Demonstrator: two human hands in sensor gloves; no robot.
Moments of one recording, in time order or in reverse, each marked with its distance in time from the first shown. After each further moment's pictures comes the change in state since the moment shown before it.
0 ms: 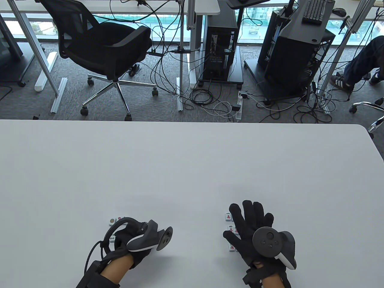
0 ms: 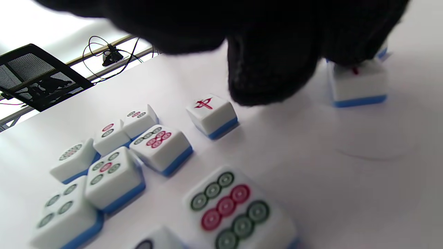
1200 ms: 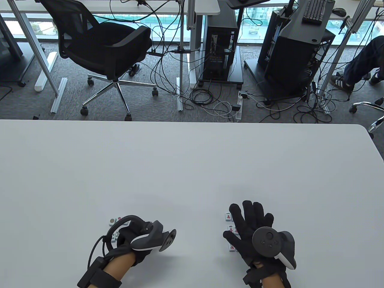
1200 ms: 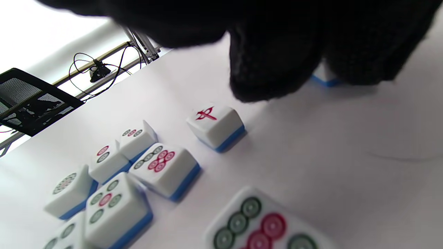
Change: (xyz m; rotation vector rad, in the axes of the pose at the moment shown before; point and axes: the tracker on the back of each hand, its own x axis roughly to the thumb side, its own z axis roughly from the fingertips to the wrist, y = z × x) left_hand 0.010 0.001 -0.011 -0.004 -0.048 -0.109; right_hand 0.000 0.001 0.000 0.006 0.005 0.010
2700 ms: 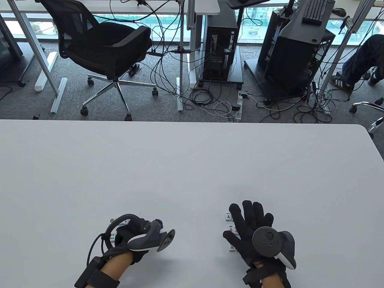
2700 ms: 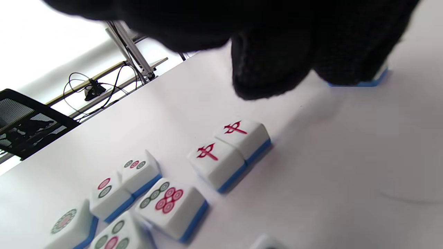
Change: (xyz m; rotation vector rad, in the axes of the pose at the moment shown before) left_hand -0.001 0.011 0.008 0.085 -0.042 -0.022; right_hand 0.000 0.000 0.000 0.000 -0.002 -0.005
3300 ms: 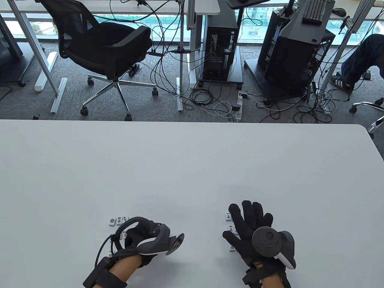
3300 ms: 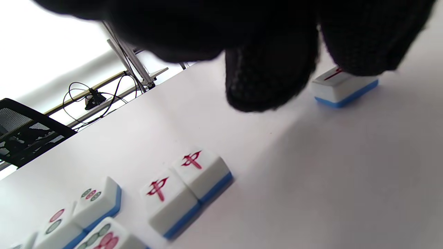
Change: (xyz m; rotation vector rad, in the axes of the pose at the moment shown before) left_hand 0.017 0.010 -0.006 0.053 0.016 0.012; right_hand 0.000 0.000 0.000 0.003 -0.003 -0.005
